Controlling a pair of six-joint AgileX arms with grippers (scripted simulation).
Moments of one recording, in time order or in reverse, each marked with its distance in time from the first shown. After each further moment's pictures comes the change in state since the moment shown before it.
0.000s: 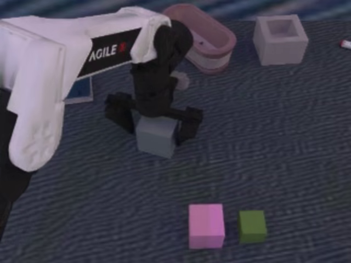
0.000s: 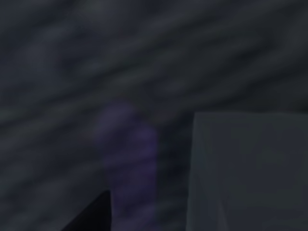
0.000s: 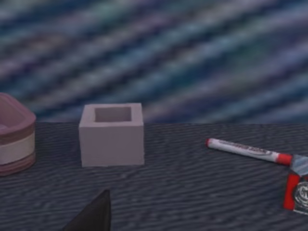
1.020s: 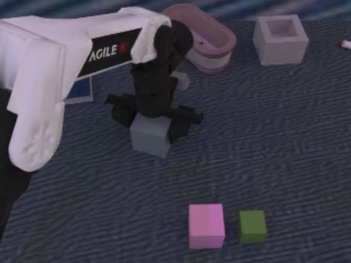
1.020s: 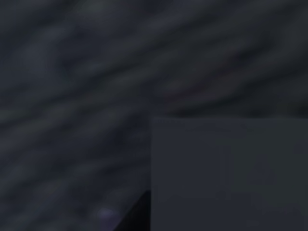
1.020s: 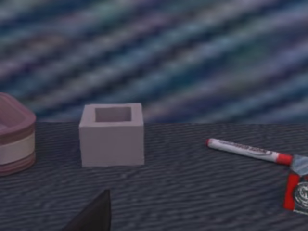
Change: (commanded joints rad) left arm 0.000 0.000 0.000 0.000 0.000 0.000; right arm 0.000 0.000 0.000 0.000 0.000 0.000
